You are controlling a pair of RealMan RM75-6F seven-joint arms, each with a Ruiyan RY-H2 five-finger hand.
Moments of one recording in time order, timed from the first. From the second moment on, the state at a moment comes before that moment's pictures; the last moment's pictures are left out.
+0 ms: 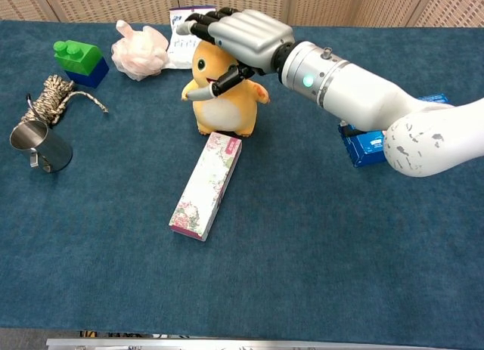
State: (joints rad) left arm 0.00 -1.12 -0.03 -1.69 1.46 1.53 0.04; right arm 1.04 -1.63 0.25 -1.42 -1.15 0.84 -0.36
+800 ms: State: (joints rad) left arm 0.01 -1.12 -0.03 -1.68 1.46 1.54 0.03; right arm 1.04 -1.64 0.23 -1.40 -1.14 0.84 -0.36
